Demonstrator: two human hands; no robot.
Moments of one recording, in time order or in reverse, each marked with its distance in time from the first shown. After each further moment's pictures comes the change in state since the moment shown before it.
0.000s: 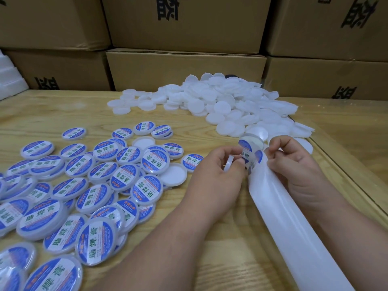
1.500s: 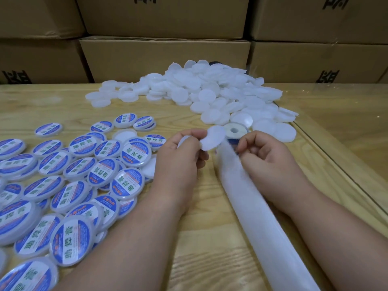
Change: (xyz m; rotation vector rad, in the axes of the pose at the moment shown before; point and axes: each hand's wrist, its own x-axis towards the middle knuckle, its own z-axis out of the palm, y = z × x) left_hand 0.006 0.004 -0.012 -0.397 0.176 -0.083; right_hand -0.006 0.015 0.003 -0.529 0.132 -0.085
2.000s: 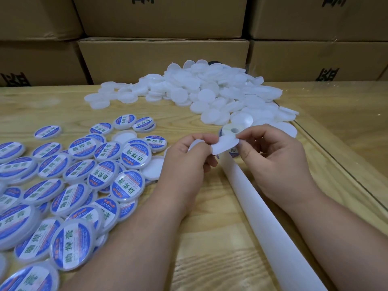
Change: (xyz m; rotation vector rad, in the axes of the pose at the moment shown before) left_hand -0.002 -0.001 0.001 0.097 -0.140 0.007; right_hand 0.002 -0.001 0.002 -0.028 0.150 -0.284
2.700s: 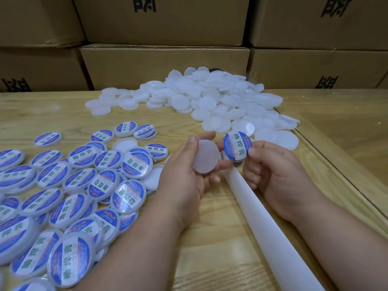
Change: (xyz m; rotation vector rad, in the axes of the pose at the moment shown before) left_hand 0.002 0.006 0.000 -0.339 -0.086 -0.071; right_hand 0.010 0.002 -0.005 0.465 -0.140 0.486
